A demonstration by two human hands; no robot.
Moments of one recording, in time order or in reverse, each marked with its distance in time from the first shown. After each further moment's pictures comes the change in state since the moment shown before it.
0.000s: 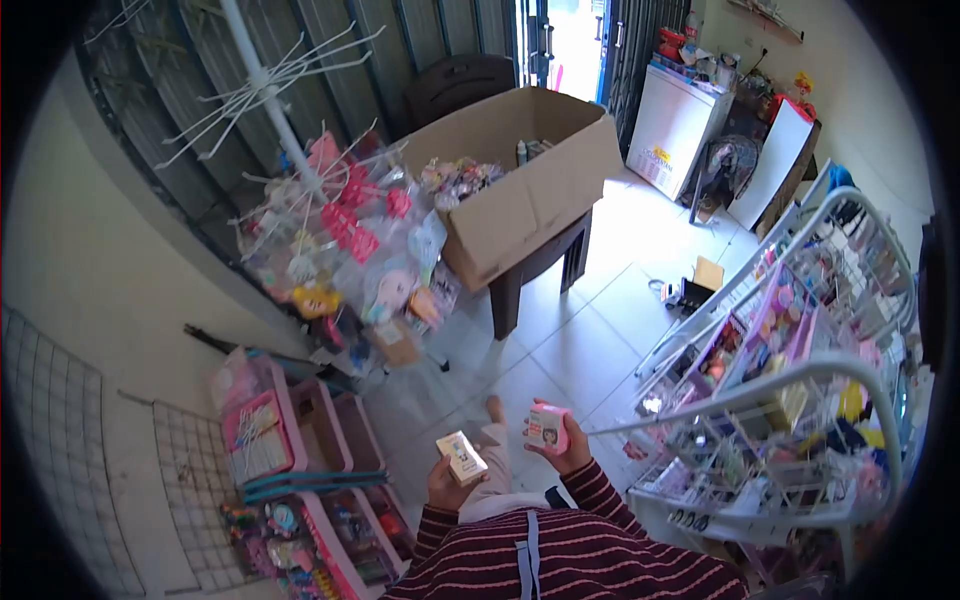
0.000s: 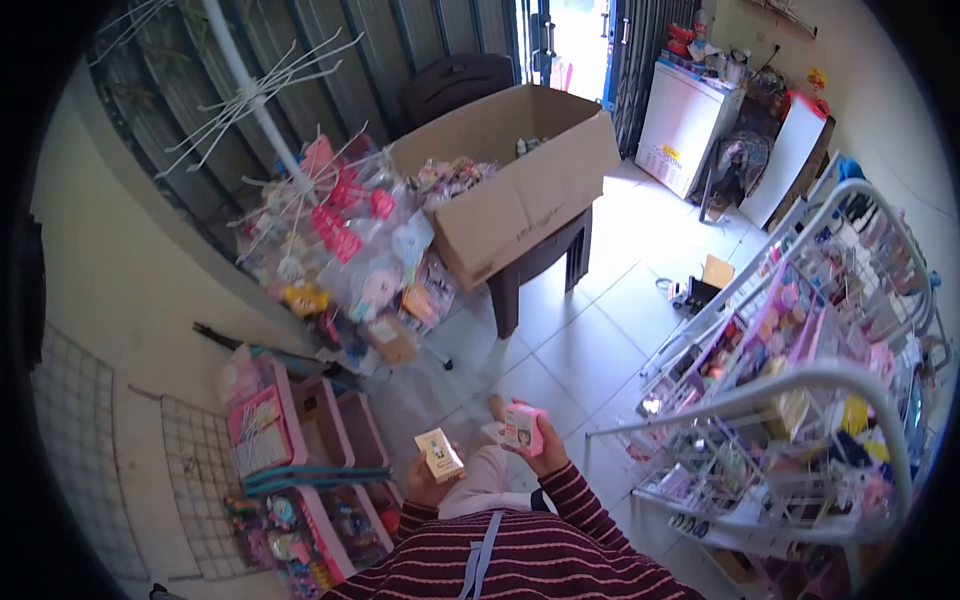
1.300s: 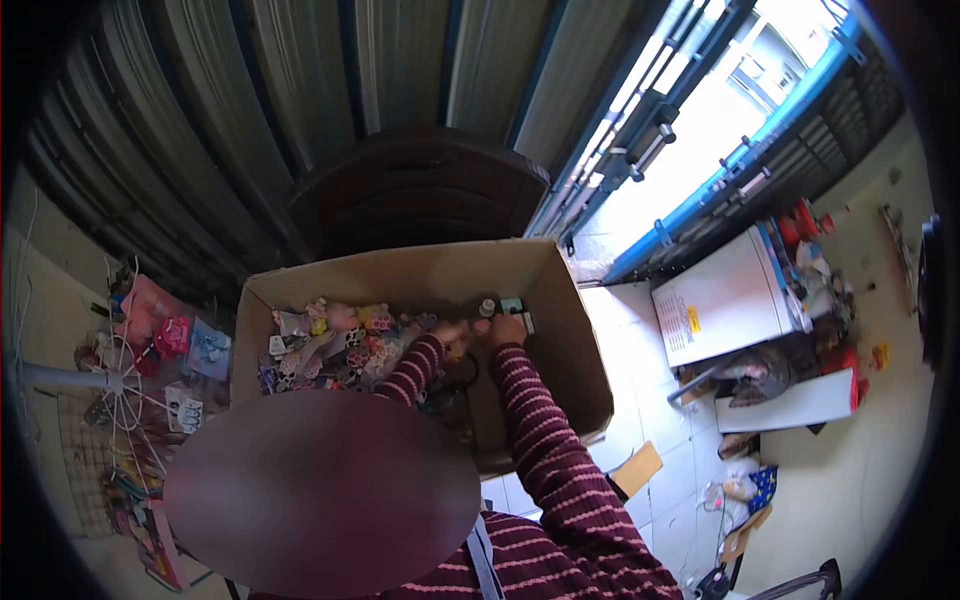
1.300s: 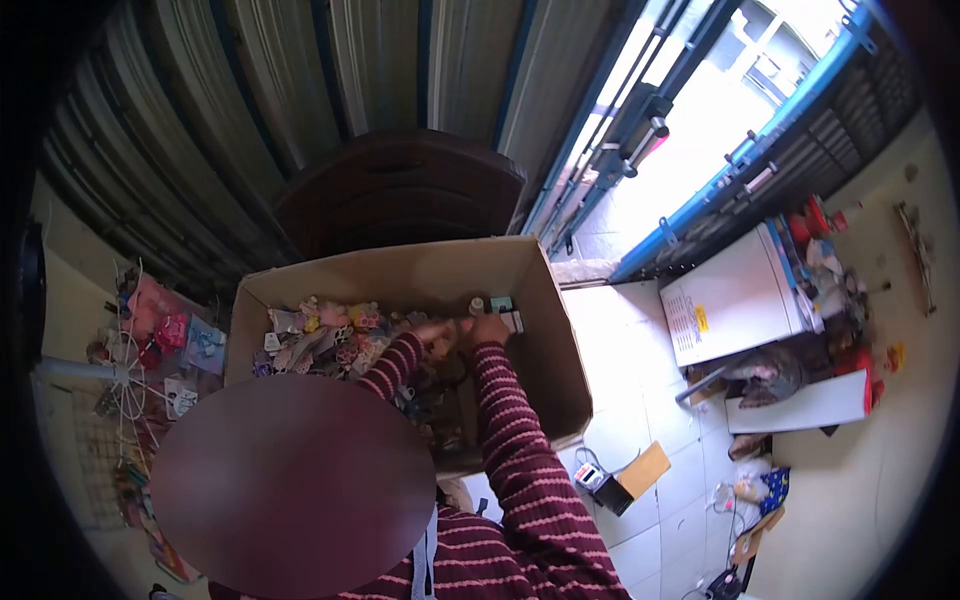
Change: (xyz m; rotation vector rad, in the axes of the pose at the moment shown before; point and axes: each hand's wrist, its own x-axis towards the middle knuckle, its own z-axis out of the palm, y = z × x) left_hand 0.836 0.142 0.138 0.874 0.685 -0.308; right_hand 0.714 -0.409 -0.087 -2.398 0.109 0.038
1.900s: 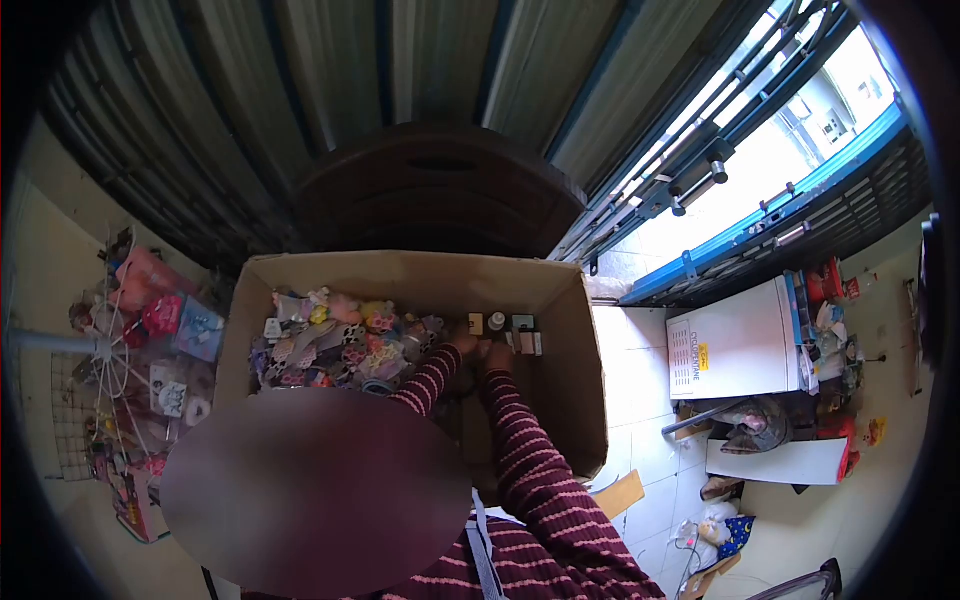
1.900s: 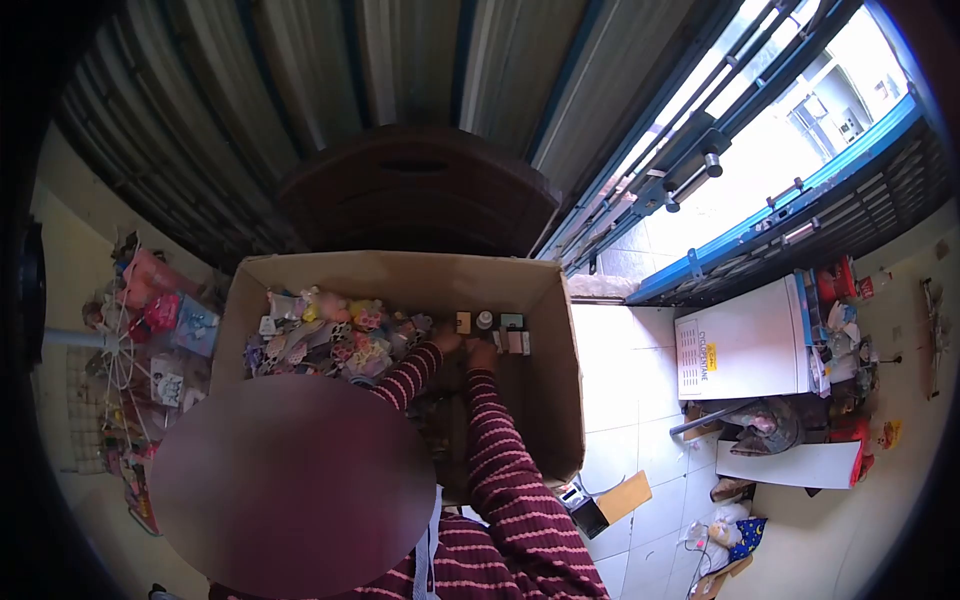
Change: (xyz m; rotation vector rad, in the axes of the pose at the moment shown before) left_hand 0.094 -0.035 0.022 0.316 0.297 0.537; right_hand 0.028 0.018 0.087 0.158 0.034 -0.149
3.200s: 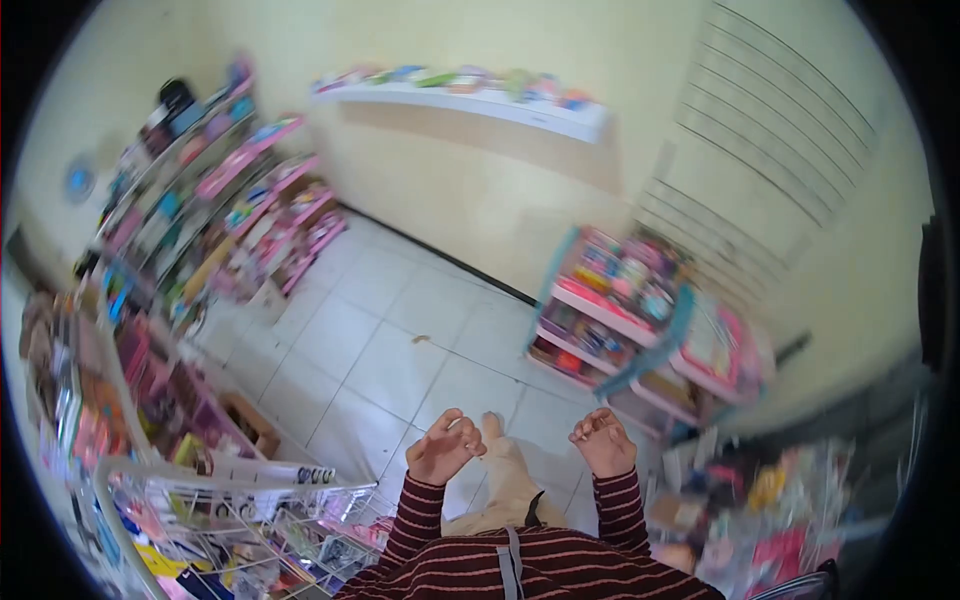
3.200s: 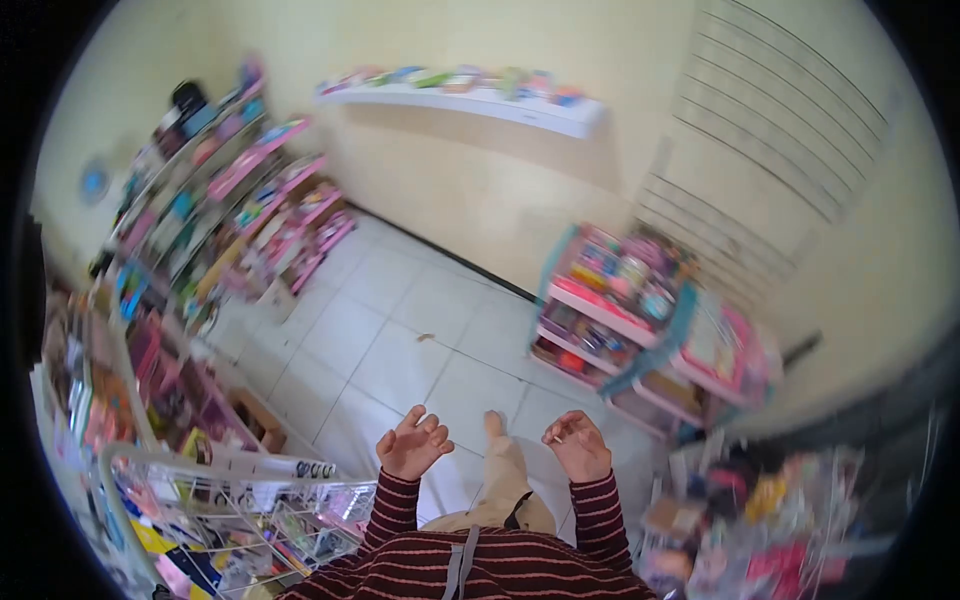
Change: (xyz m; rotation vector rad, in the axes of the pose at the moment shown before) left_hand -0.933 -0.166 -0.237 -1.141 1.606 1.333; right_hand -0.650 -0.585 0.121 0.887 -2.614 -0.339
